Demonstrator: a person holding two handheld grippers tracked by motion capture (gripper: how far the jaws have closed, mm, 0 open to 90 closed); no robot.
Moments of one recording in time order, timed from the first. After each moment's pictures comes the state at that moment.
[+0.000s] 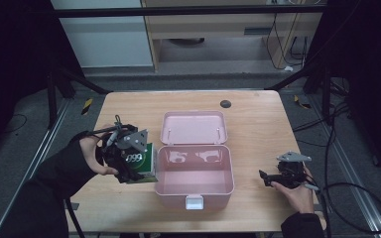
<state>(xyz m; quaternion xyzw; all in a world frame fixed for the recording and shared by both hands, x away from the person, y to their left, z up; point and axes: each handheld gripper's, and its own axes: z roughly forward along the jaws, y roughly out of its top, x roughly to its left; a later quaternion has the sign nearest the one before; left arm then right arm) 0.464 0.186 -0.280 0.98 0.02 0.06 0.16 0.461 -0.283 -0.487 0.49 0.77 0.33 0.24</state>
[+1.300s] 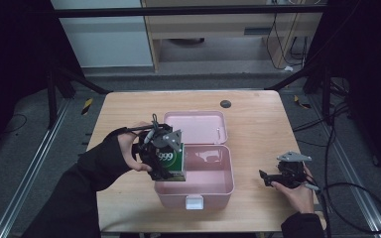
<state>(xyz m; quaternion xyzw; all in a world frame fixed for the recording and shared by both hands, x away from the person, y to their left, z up) 0.477 0.113 -0.294 0.98 -0.02 0.05 0.17 0.462 -0.283 -0.487 0.49 0.77 0.33 0.23</state>
